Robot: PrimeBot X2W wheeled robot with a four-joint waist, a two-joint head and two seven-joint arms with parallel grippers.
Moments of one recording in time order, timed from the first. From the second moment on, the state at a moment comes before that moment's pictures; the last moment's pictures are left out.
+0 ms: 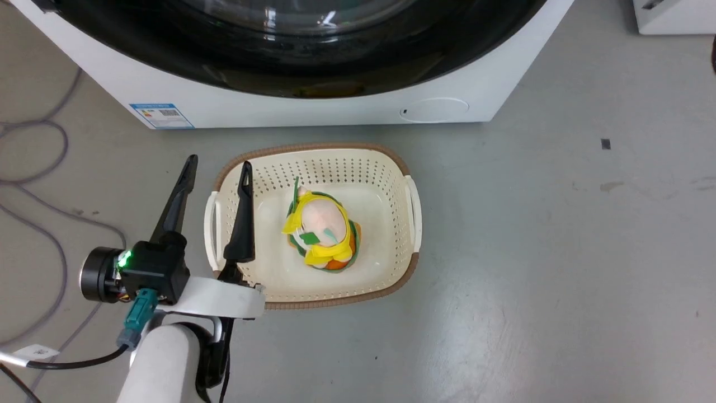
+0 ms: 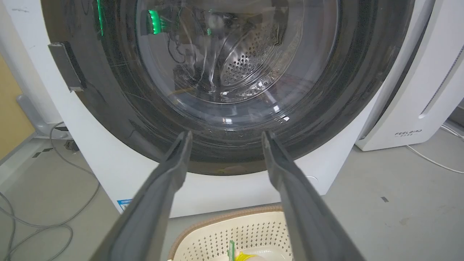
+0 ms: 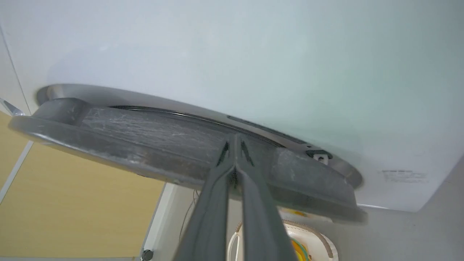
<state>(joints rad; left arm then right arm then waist) -0.26 0.14 -0.12 0.02 -0.12 0.01 -0.24 -1.68 -0.30 0.90 1.14 1.70 0.13 0.40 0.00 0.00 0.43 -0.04</state>
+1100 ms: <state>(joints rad) -0.24 0.12 -0.11 0.05 -0.12 0.01 -0.26 -1.51 -0.39 1.00 0.92 1.90 0.13 0.67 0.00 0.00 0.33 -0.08</state>
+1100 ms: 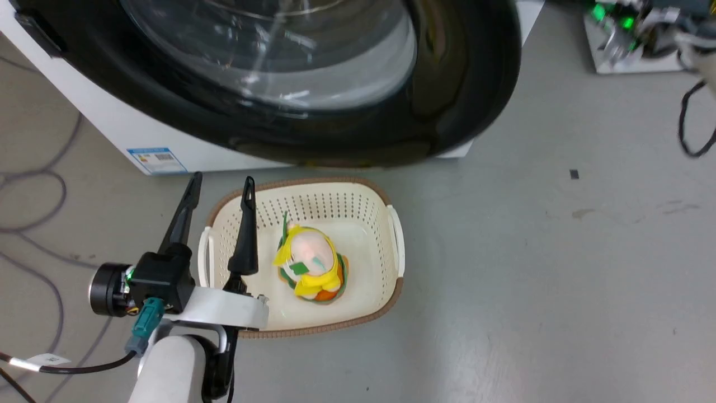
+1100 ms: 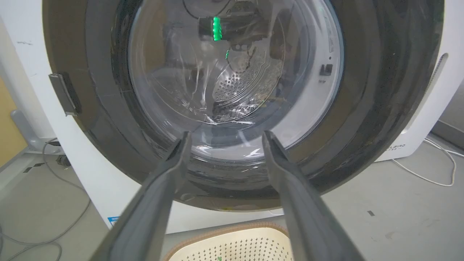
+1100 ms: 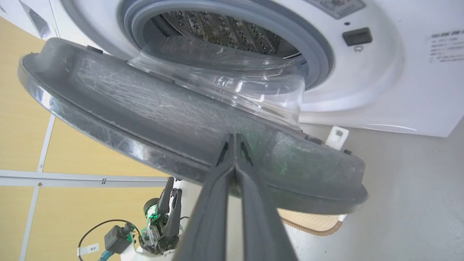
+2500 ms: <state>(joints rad) -0.08 0.10 -0.12 0.13 -0.13 0.02 -0.26 -1.17 -0.63 1.27 0.07 2.21 0.13 0.61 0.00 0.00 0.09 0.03</state>
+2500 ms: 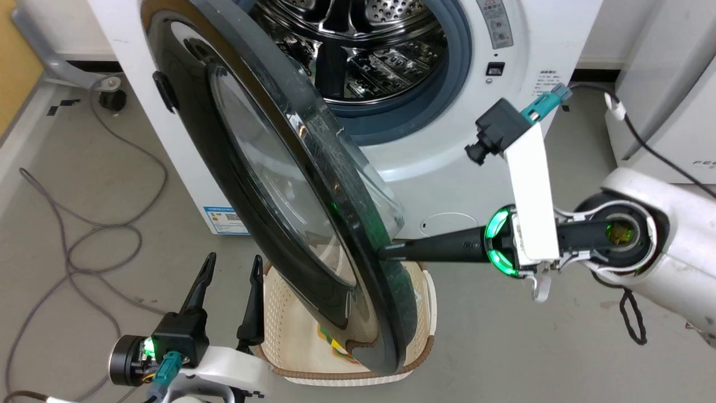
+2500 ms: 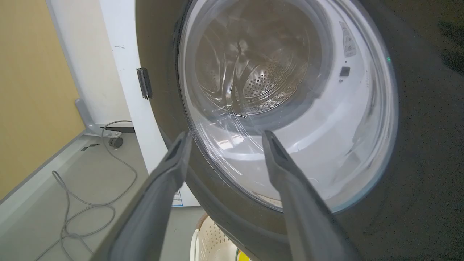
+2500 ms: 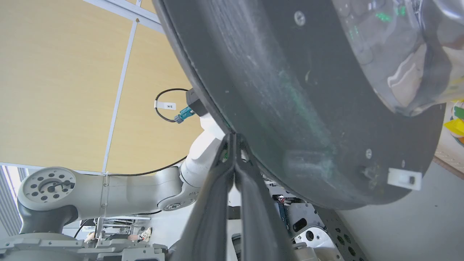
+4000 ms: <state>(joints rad) -0.02 0.13 -0.08 0.14 -0.15 0.07 -0.26 -0.01 -0.08 -0.19 0.11 0.63 0.13 -0.26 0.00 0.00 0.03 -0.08</state>
